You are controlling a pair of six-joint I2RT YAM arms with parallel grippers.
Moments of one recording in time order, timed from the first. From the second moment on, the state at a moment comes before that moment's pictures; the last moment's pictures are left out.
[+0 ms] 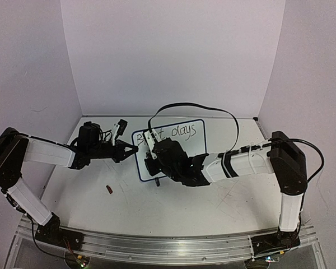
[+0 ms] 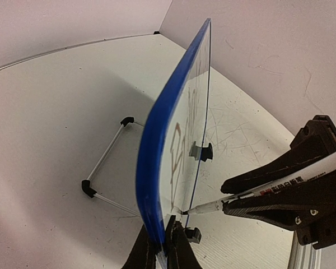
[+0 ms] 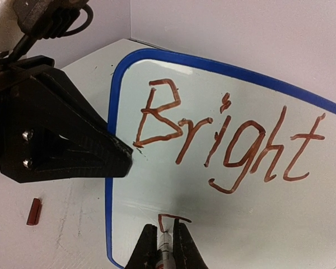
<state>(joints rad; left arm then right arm) -0.49 1.55 0.71 0.47 0.60 -0.16 1.11 2.00 1.34 0.23 0.47 0.14</state>
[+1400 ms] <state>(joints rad) -0.48 1.55 0.71 0.47 0.59 -0.16 1.11 1.99 1.34 0.27 0.55 0.12</state>
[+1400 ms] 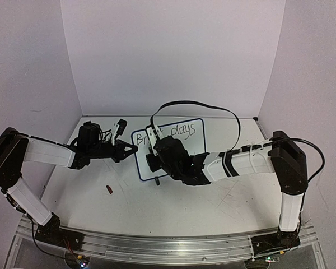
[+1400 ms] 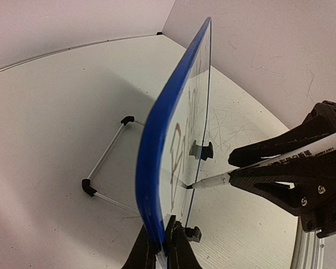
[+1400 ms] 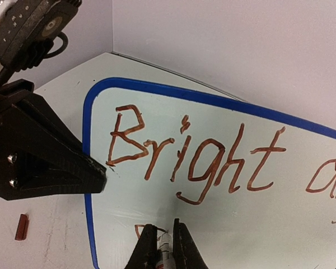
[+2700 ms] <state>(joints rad) -0.48 1.55 0.71 0.47 0.60 -0.15 1.06 1.84 1.22 0.34 0.45 0.13</state>
